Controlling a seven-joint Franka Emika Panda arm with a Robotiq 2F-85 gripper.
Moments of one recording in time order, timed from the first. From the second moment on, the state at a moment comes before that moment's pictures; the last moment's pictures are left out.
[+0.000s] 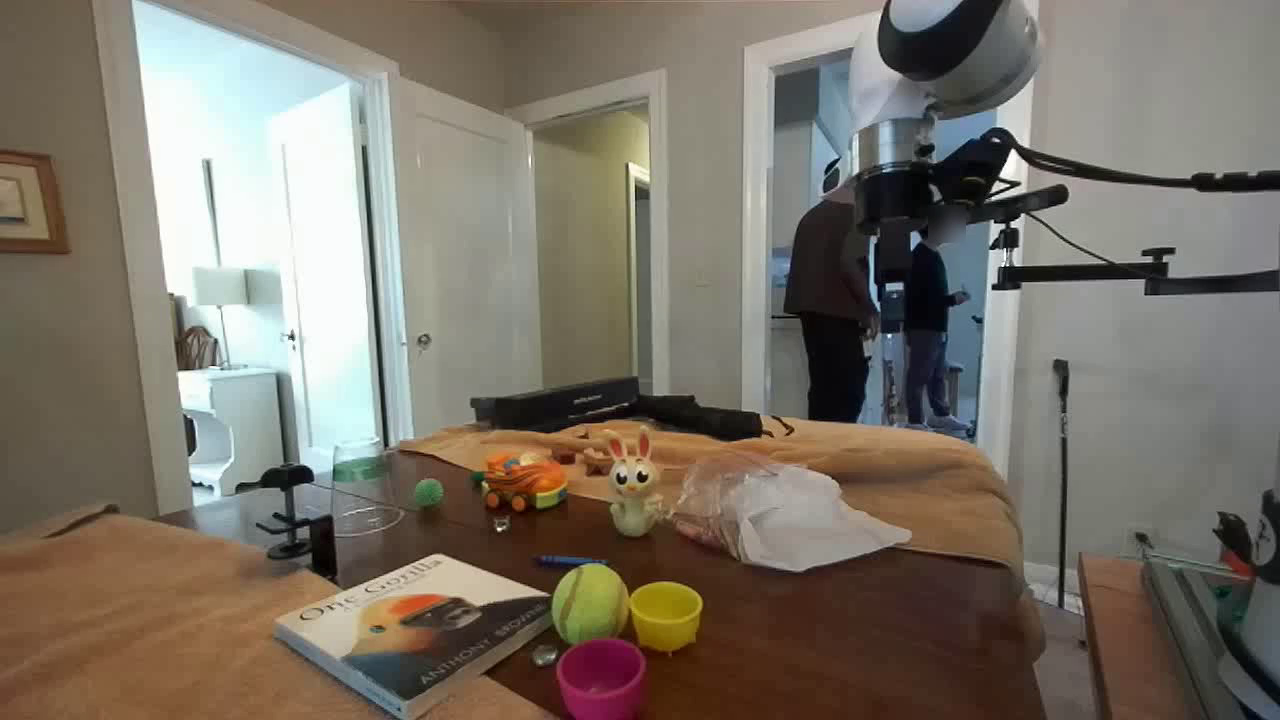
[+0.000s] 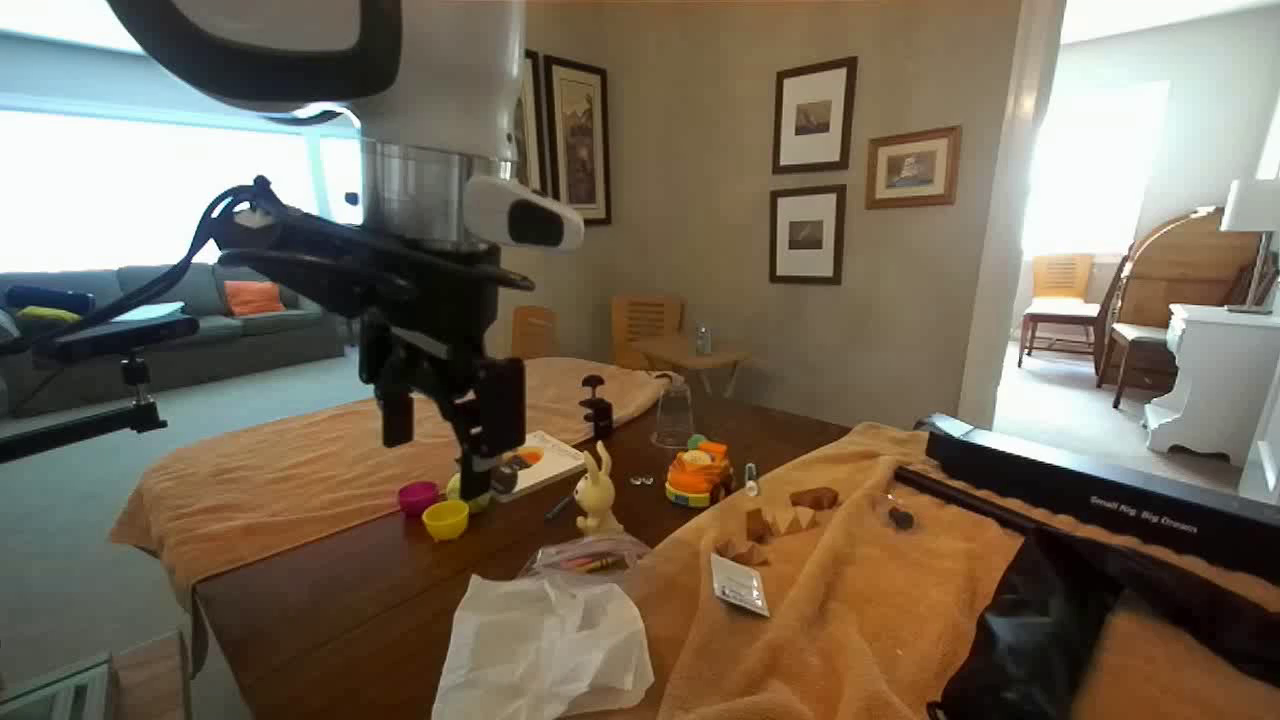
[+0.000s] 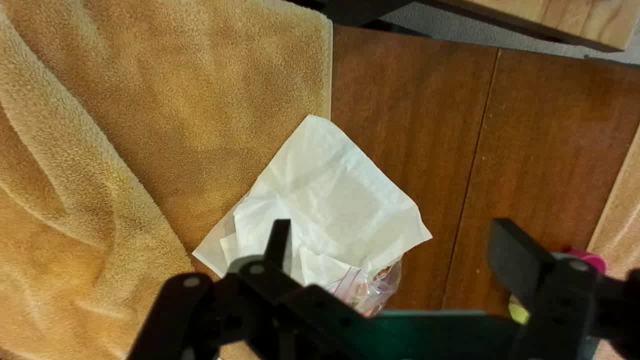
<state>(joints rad) -0.04 -0.59 -0.30 -2.64 -0.06 1.97 -0.47</state>
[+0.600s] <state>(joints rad) -0.04 -0.58 -0.30 -2.64 -0.06 1.98 -0.47</state>
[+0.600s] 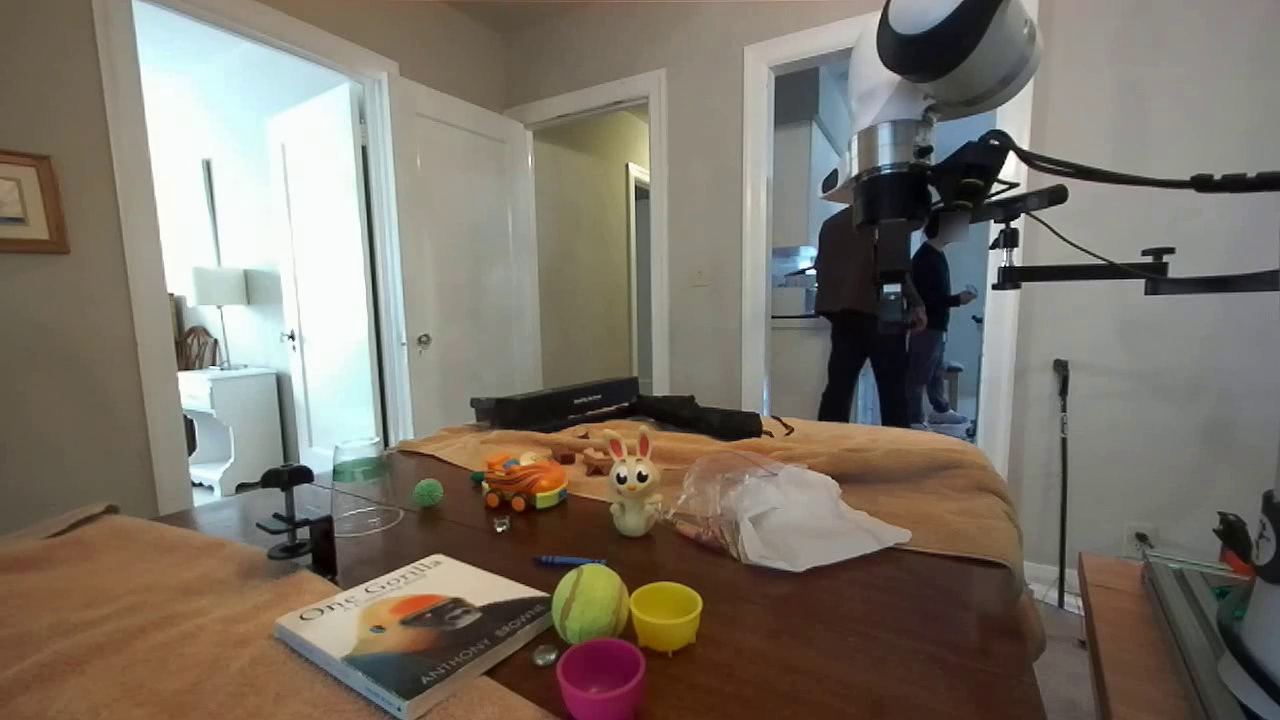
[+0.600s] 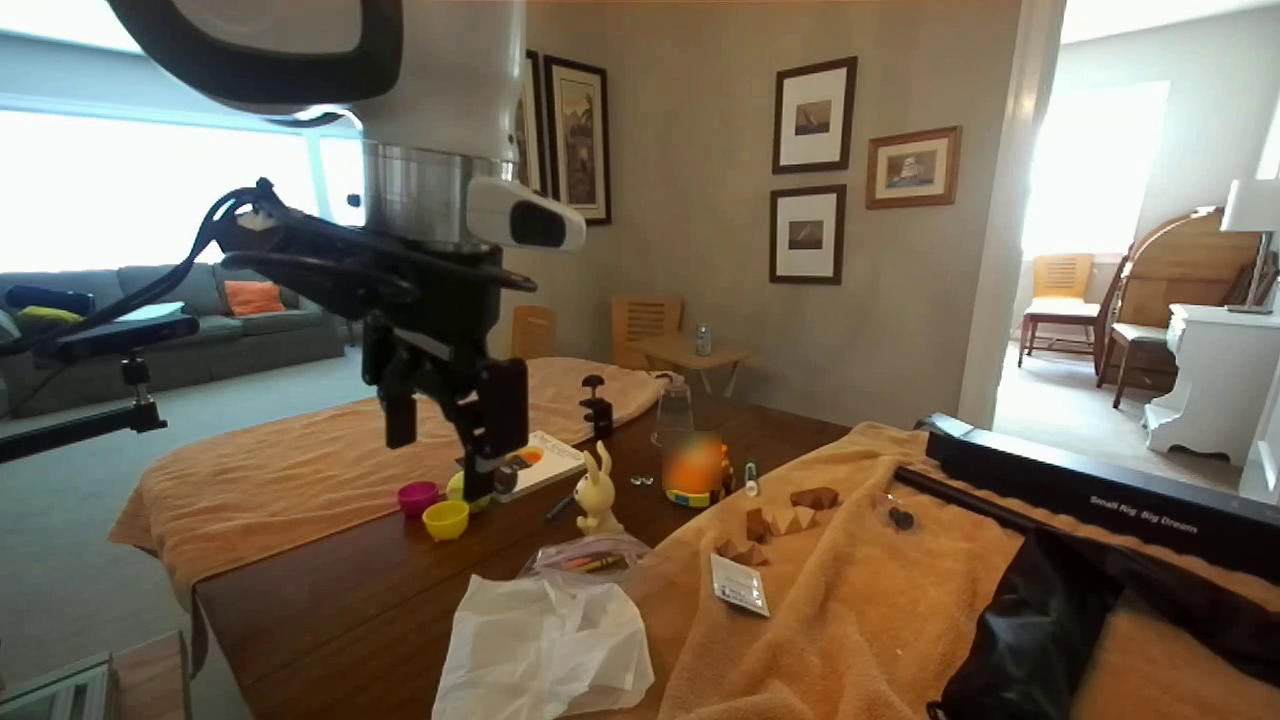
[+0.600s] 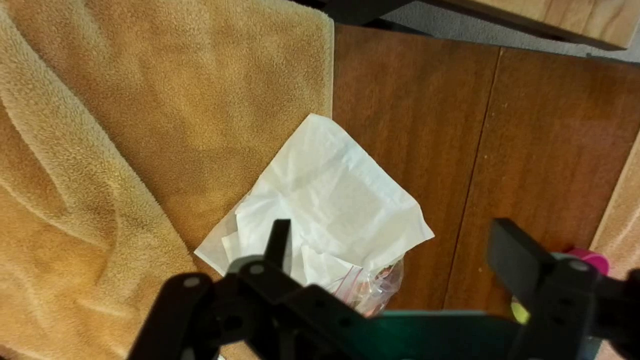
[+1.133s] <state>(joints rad) 0.03 -0.37 -0.31 -2.70 0.02 2.41 -0.59</state>
